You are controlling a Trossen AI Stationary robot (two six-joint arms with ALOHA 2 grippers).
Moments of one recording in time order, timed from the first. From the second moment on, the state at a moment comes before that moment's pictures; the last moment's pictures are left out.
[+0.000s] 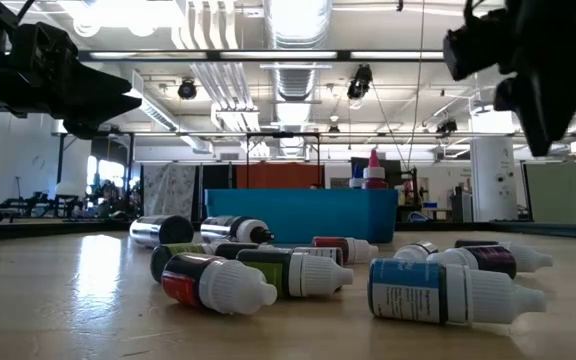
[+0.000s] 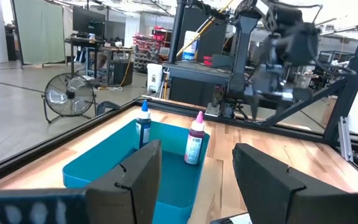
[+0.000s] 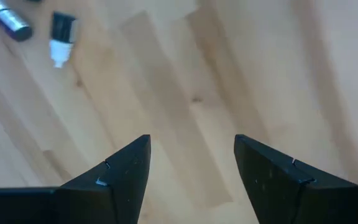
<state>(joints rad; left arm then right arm) 0.12 0.04 0.01 0.04 -0.10 -0.14 0.31 1.40 0.99 -1.01 -0.06 0.79</state>
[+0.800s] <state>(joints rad) 0.12 0.04 0.01 0.04 -0.10 -0.14 0.43 1.42 0.78 -0.58 -0.08 1.16</state>
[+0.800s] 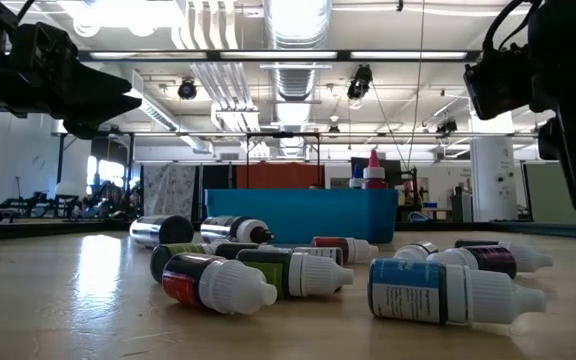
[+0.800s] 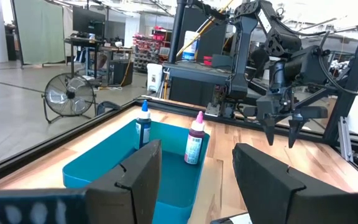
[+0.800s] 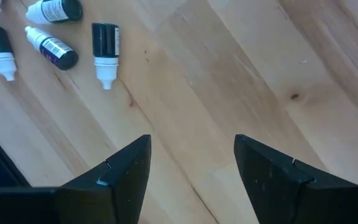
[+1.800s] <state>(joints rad) 0.12 0.04 0.01 0.04 -0.10 -0.14 0.43 1.42 0.78 -0.58 0.08 1.14</state>
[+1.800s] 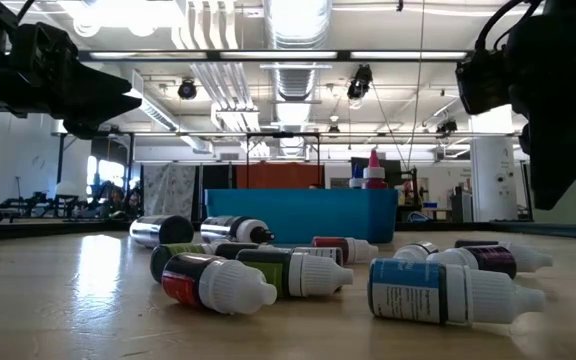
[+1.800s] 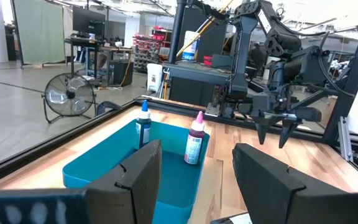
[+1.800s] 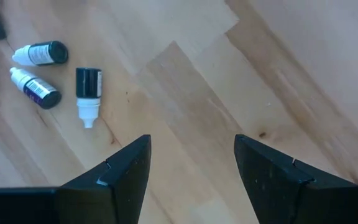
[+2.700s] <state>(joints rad) 0.12 0.04 0.01 0.04 -0.10 -0.14 0.43 1.42 0.78 -0.58 0.12 1.14</state>
